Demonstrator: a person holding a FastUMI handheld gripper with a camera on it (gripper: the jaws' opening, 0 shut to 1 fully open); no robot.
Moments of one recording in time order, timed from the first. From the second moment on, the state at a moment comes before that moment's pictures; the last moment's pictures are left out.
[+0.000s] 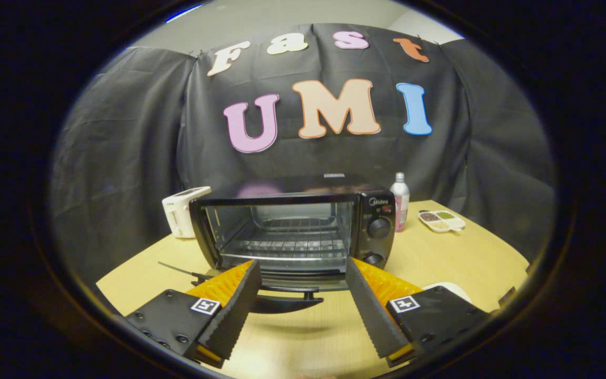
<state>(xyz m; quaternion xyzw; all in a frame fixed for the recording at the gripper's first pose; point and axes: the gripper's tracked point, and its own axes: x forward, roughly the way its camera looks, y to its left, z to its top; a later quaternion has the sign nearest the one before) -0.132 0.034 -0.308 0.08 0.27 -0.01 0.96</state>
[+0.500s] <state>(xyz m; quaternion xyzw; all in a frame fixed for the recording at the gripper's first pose) -0.170 0.036 -0.357 0.09 0.32 0.00 0.94</state>
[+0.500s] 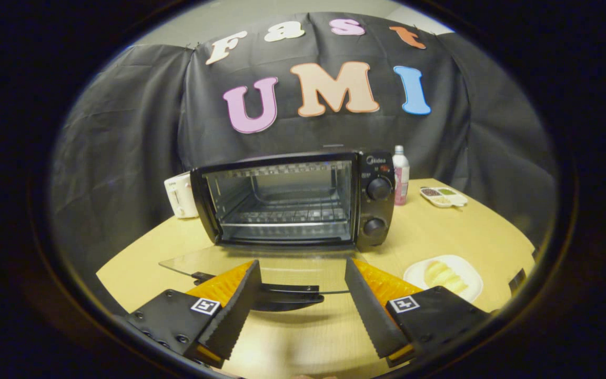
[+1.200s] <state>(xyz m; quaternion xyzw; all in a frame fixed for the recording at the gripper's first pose) -0.187 0.035 -0.387 0.08 0.33 0.02 0.94</state>
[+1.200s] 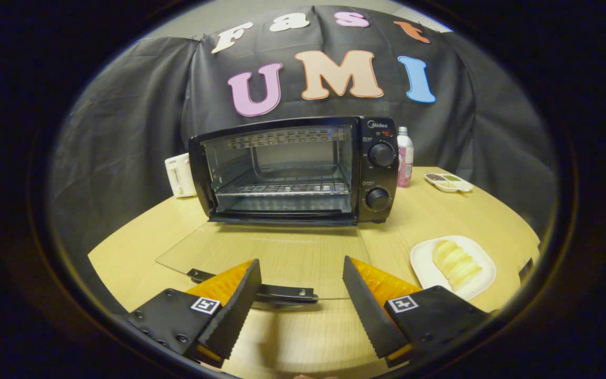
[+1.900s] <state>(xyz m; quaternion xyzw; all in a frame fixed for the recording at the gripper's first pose) -0.162 -0.098 -0.364 0.07 0.29 -0.10 0.95</state>
